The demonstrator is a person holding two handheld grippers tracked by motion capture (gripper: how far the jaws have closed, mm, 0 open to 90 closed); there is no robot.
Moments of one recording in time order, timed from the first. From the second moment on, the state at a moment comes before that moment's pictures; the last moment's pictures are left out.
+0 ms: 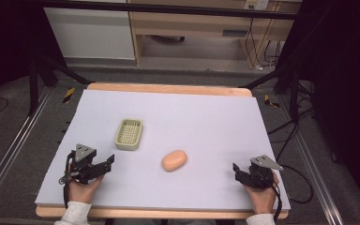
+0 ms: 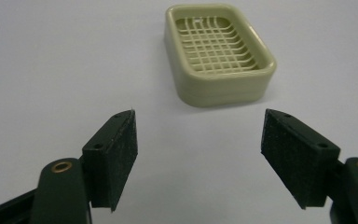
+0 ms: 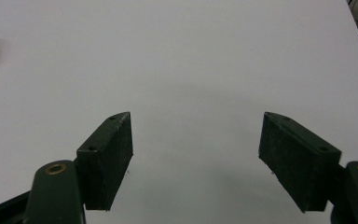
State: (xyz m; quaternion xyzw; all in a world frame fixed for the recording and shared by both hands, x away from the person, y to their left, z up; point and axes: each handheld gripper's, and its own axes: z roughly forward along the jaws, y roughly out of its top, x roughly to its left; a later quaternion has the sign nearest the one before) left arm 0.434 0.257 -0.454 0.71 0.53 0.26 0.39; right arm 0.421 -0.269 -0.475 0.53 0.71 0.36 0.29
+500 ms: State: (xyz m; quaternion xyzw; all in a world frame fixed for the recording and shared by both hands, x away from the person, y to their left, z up) left arm 0.428 0.224 -0.444 0.73 0.48 0.26 0.41; right arm 0.422 -0.267 -0.476 0.54 0.71 0.35 0.28
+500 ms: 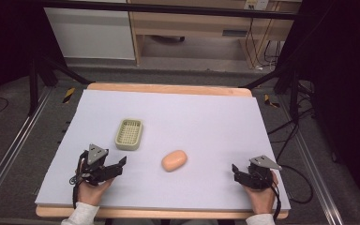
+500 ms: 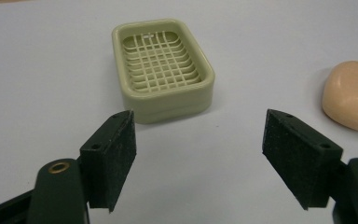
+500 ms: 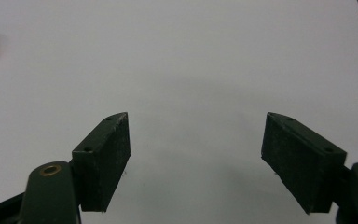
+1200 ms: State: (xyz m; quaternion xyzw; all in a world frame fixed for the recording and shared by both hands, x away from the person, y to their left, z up) left arm 0.439 0.196 -0.429 0.77 0.44 0.23 0.40; right arm 0.419 -0.266 -0.475 0.54 0.71 0.36 0.28
